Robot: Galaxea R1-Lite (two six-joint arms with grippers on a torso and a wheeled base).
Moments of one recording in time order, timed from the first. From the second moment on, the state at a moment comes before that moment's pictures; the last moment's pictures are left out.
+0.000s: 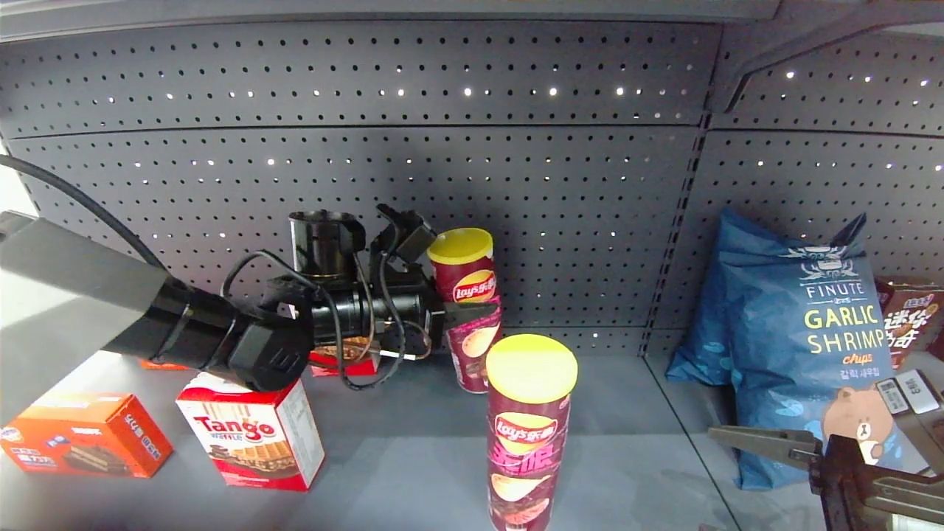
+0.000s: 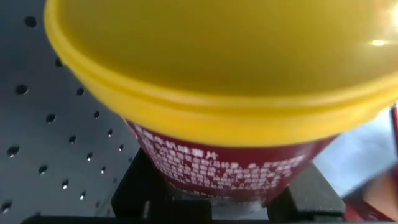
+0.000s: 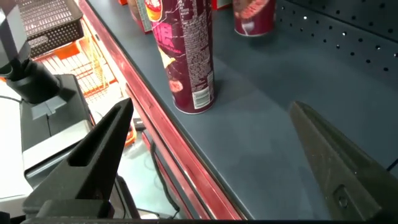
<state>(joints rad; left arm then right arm) -0.36 2.05 -1.12 -0.72 -0.75 0.16 0.46 1.20 -0.17 -0.82 0.54 -0.01</state>
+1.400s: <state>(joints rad) -0.39 2.22 -1.25 -0.72 -0.75 0.16 0.45 1.16 -0.14 -0.82 0.54 0.02</state>
